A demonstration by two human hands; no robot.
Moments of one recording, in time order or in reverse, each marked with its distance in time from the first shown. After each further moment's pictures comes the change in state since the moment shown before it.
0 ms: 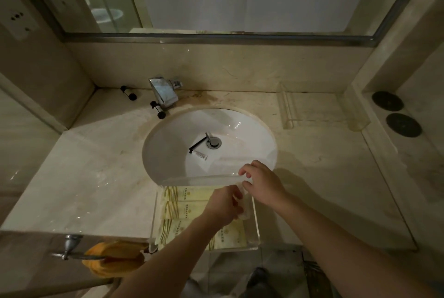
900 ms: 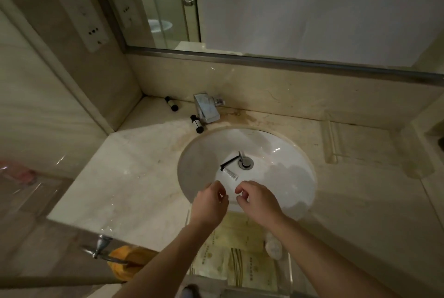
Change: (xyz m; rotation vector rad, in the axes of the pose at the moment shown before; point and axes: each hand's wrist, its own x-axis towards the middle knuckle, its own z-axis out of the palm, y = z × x) left_hand 0.010 -0.056 -0.086 0.089 0.552 -0.009; right_hand 0.052 -0.078 0.027 0.091 -0.074 -0.101
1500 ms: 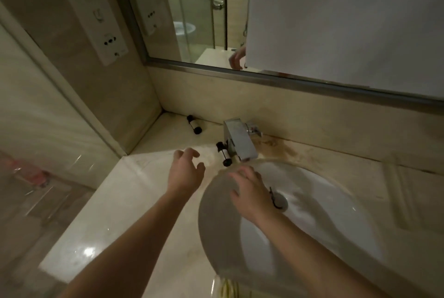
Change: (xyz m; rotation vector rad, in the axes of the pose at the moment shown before) left_hand 0.194 -0.072 -0.098 -0.039 0.193 -0.229; right_hand 0.174 -0.071 0.019 -0.030 -0.024 -0.076
